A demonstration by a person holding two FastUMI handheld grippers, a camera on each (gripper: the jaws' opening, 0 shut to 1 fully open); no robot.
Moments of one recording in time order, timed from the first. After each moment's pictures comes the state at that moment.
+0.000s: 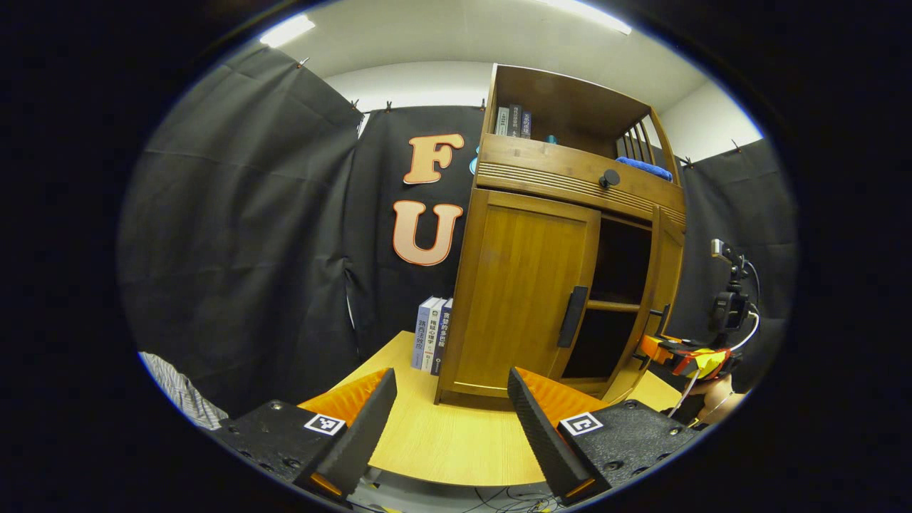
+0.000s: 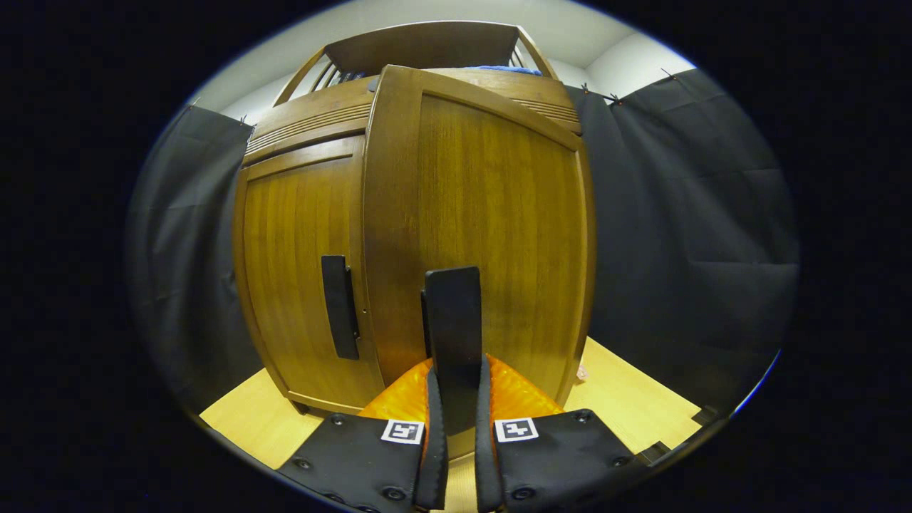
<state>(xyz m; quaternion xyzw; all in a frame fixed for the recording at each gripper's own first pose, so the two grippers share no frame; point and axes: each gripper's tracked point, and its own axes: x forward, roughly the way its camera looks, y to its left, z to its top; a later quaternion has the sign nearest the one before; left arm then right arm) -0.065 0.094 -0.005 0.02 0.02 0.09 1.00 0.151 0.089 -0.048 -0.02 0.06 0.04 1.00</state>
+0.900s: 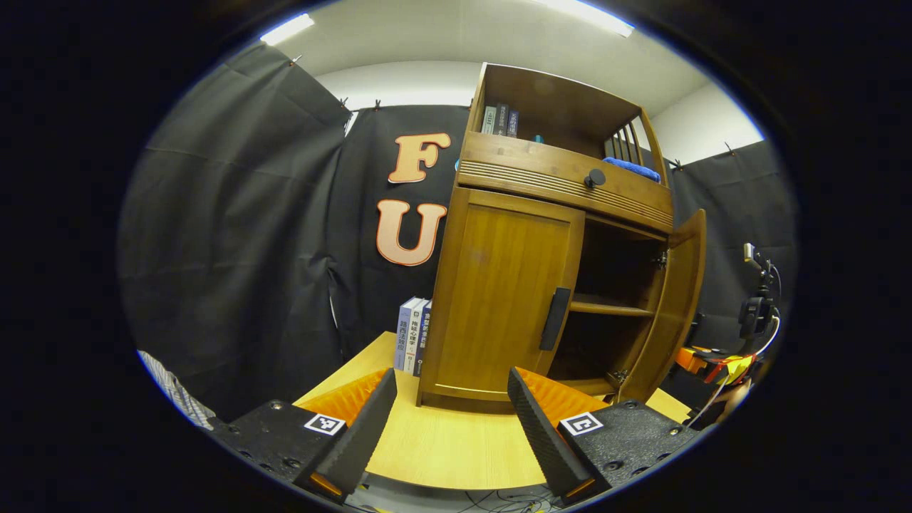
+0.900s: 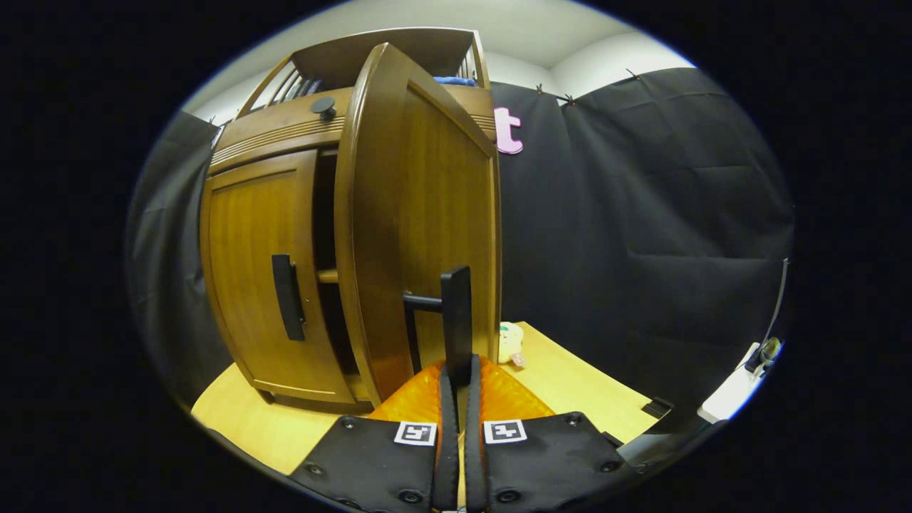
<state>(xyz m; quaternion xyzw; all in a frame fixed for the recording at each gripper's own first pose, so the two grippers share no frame) -0.049 0.067 -0.007 0.01 0.02 0.06 1.00 0.105 0.014 -0.040 -0.02 0.07 -0.06 1.00</state>
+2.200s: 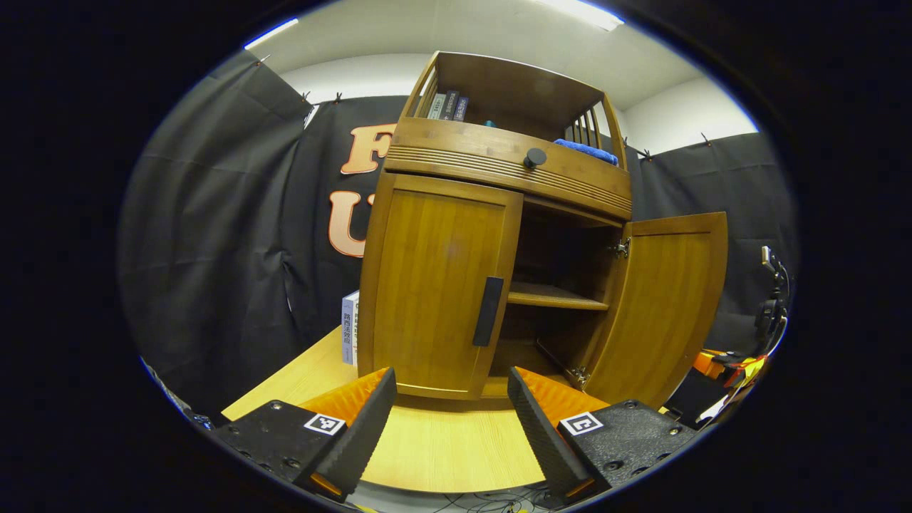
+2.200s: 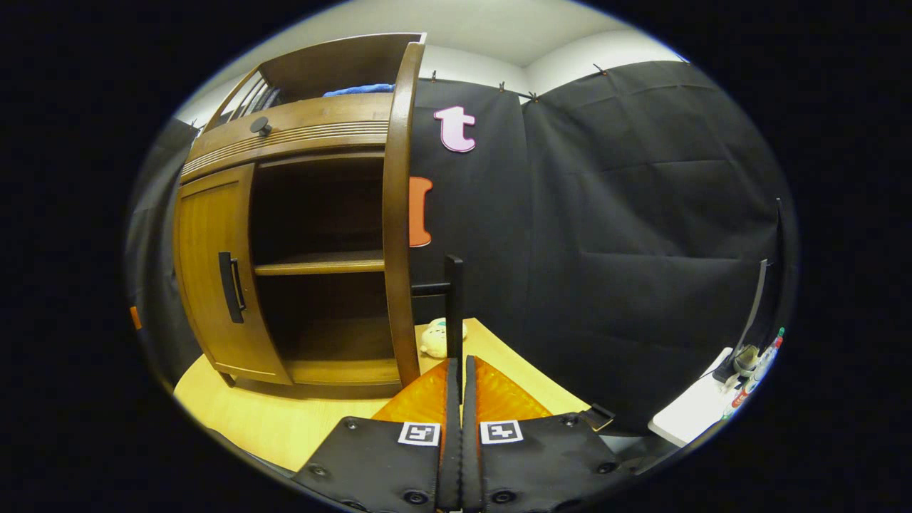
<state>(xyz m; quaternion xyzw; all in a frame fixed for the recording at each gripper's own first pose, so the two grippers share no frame) -0.015 -0.040 -0.024 0.02 0.03 0.00 1.00 0.067 -0.130 -0.032 -0.02 0.08 -0.11 0.99</state>
